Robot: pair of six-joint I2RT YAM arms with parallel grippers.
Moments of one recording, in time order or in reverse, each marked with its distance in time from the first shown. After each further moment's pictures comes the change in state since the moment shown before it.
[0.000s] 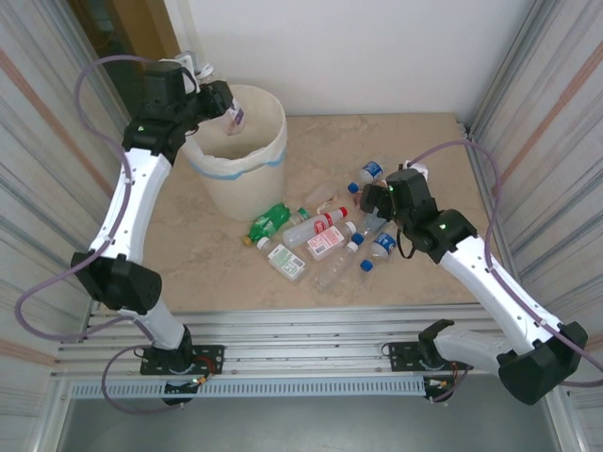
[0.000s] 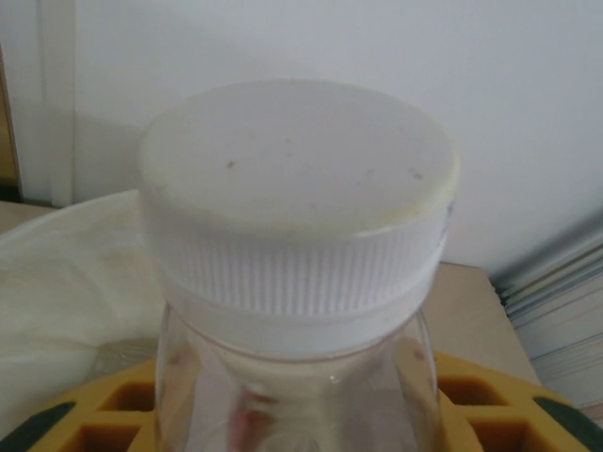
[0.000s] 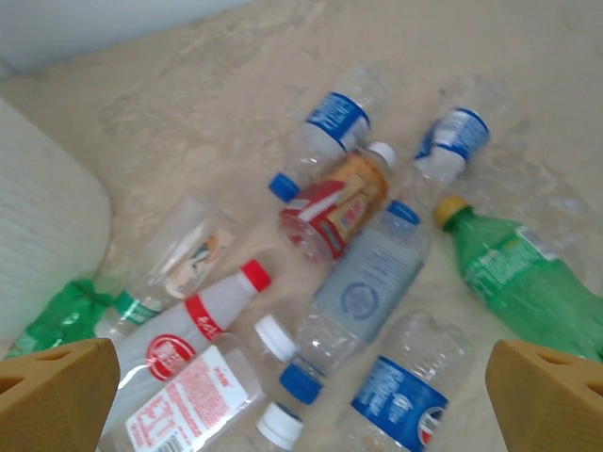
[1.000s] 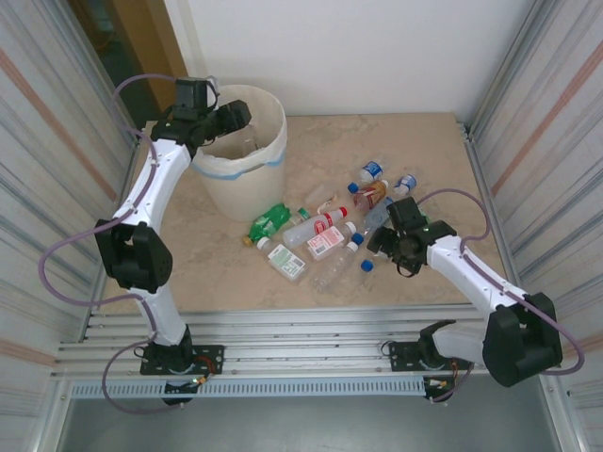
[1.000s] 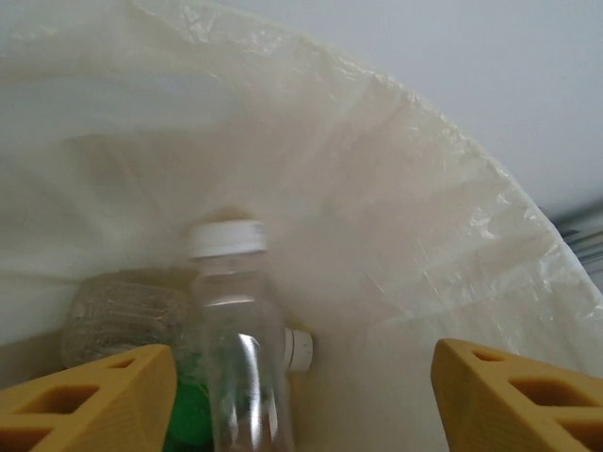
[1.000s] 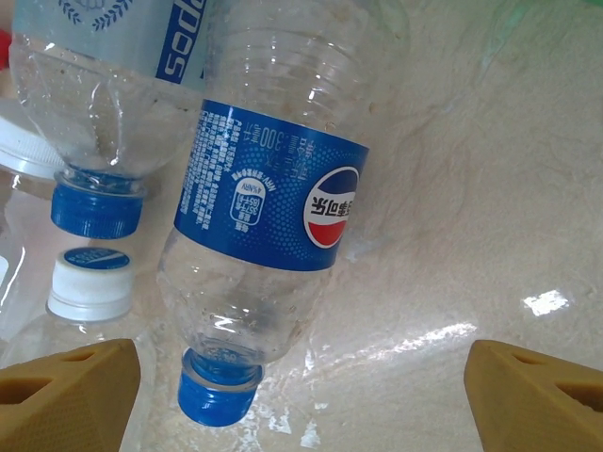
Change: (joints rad) left arm 0.000 0.158 -0.038 -0.002 0.024 -0.022; right arm -0.146 0.120 -0.309 -0.038 -0.318 0.221
